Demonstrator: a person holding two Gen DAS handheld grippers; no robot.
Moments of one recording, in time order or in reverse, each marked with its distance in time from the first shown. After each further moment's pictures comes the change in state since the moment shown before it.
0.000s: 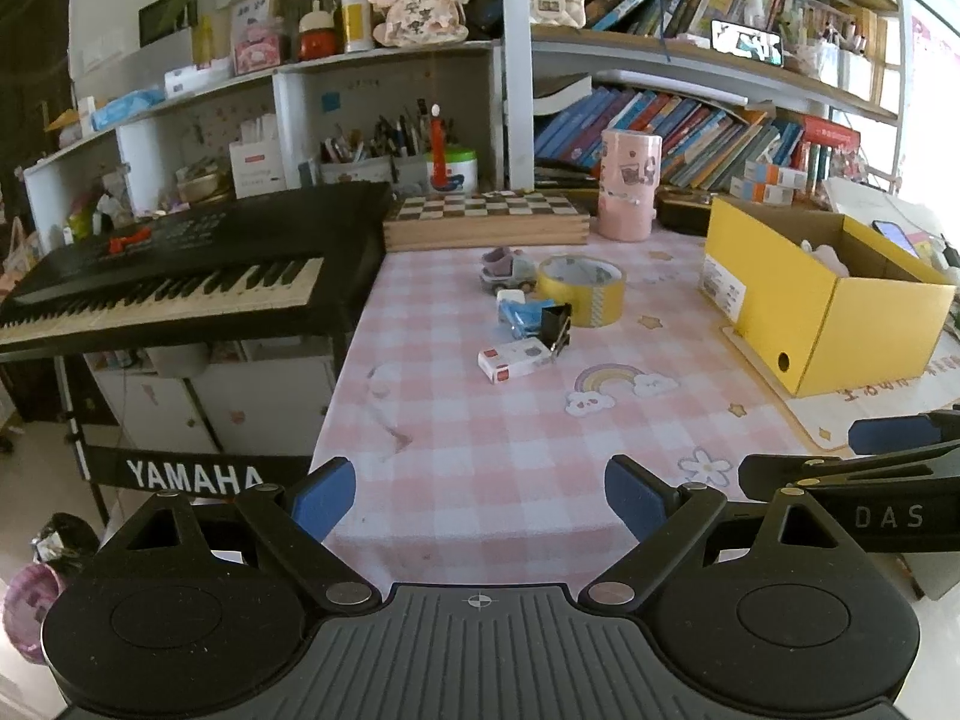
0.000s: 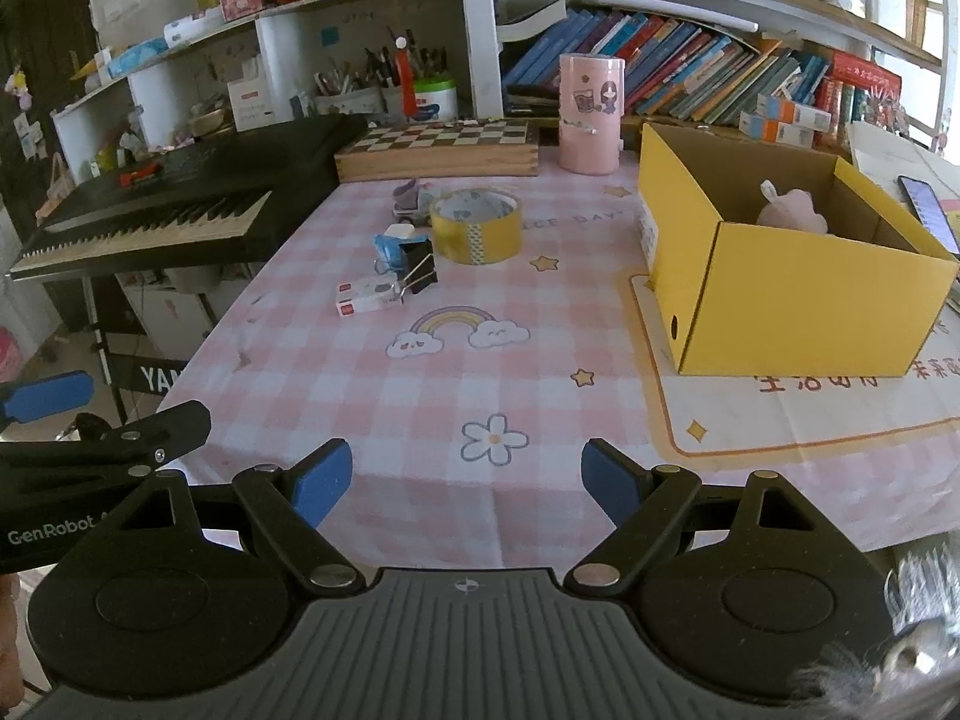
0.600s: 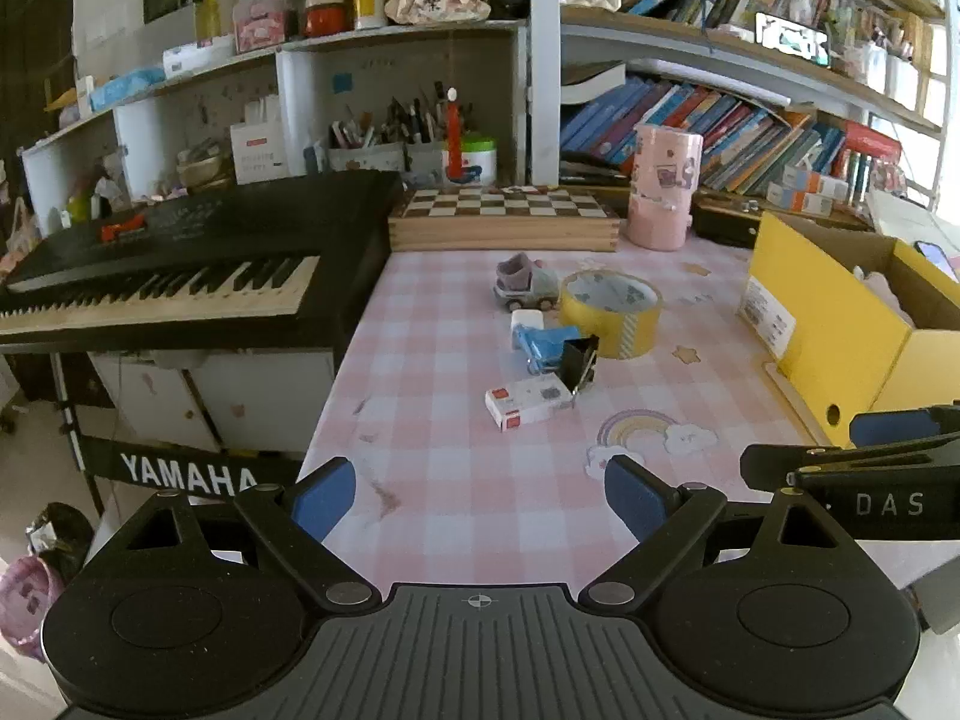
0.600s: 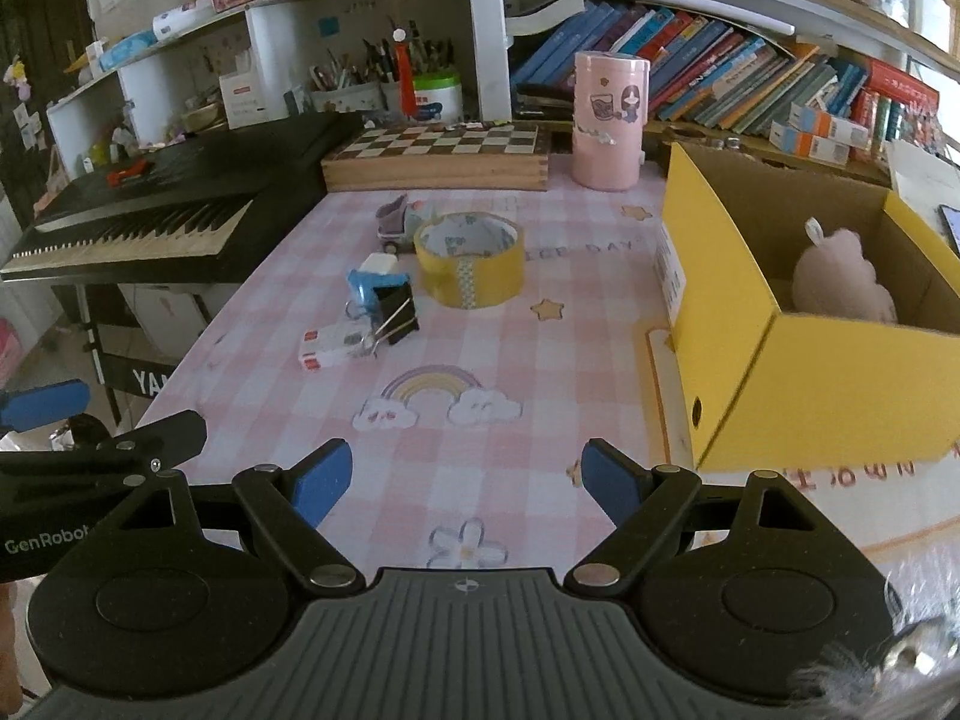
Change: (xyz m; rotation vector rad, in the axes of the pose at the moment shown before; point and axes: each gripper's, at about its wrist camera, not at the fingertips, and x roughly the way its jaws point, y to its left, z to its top) left arm 0.058 -0.003 0.035 -0.045 0.035 0.033; right arm 0.057 -0.020 0.052 -0.034 0.022 0.028
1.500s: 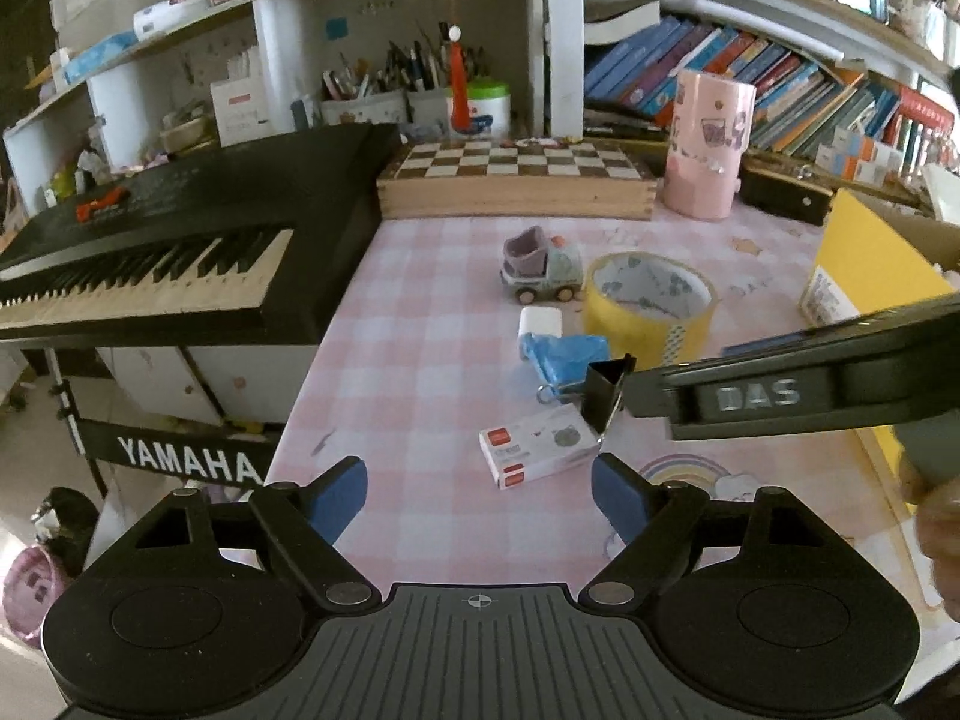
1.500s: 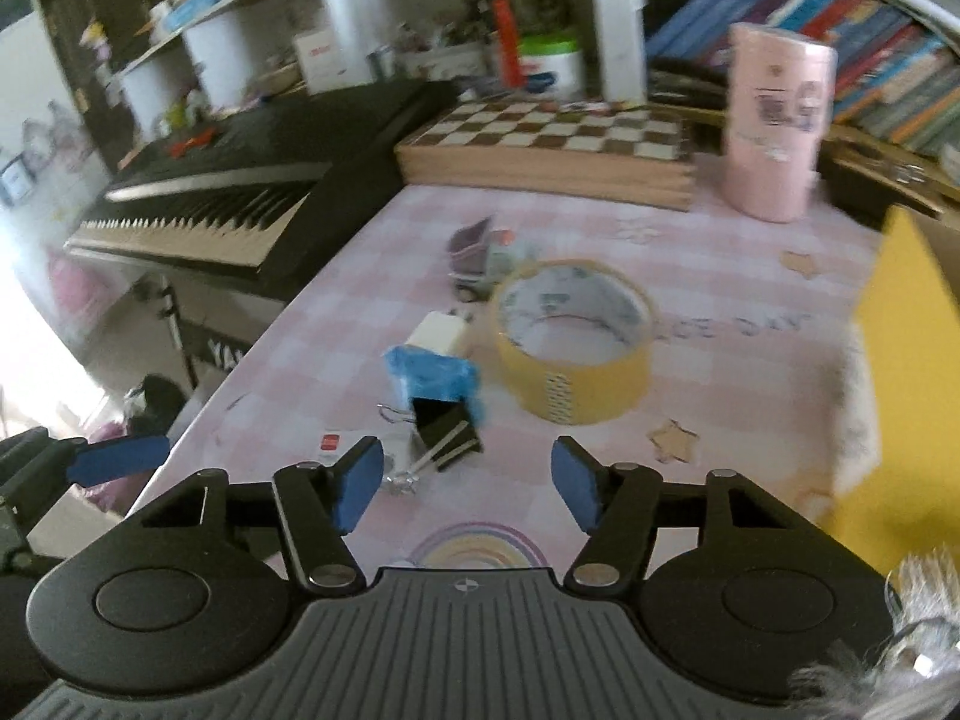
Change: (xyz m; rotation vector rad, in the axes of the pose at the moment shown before) left arm 0.082 -0.016 0.037 -0.006 0.121 0.051; right arm 0.119 -0.002 0.086 -0.110 0.109 0.254
